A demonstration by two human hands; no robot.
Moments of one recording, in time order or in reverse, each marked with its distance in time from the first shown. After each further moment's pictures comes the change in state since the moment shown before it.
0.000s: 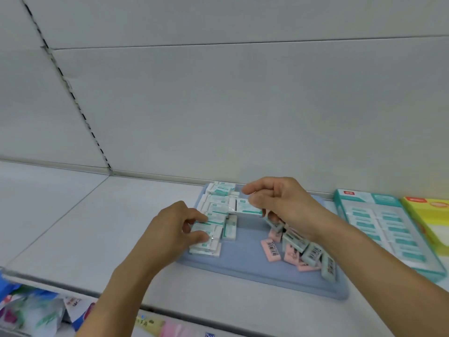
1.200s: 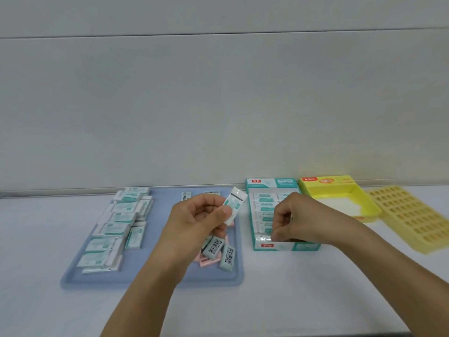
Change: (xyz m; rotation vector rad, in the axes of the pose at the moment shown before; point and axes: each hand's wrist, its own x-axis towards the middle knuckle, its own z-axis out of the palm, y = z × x) left_hand 0.000 0.176 0.102 -0.990 -0.186 -0.048; right_hand -0.101 0.051 -0.159 -0.765 0.048 0.295
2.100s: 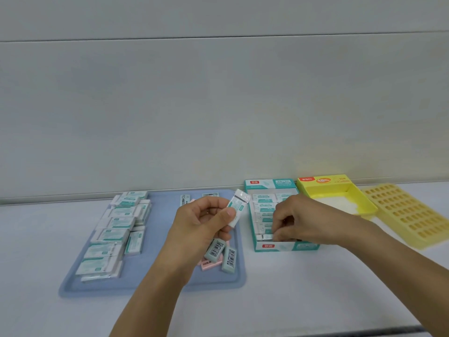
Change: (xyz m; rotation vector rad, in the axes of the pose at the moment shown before) left_hand 0.004 -0.003 0.001 -0.050 -0.052 -0.018; right_hand 0.002 0.010 -0.002 -0.049 -0.053 -0.195
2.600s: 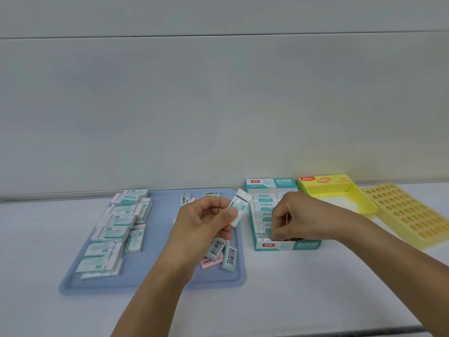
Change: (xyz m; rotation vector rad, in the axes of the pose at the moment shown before) left_hand 0.001 -0.001 0.002 -0.011 -0.003 -0.006; right_hand 0.004 -0.007 -0.002 -0.004 -0.027 0.098
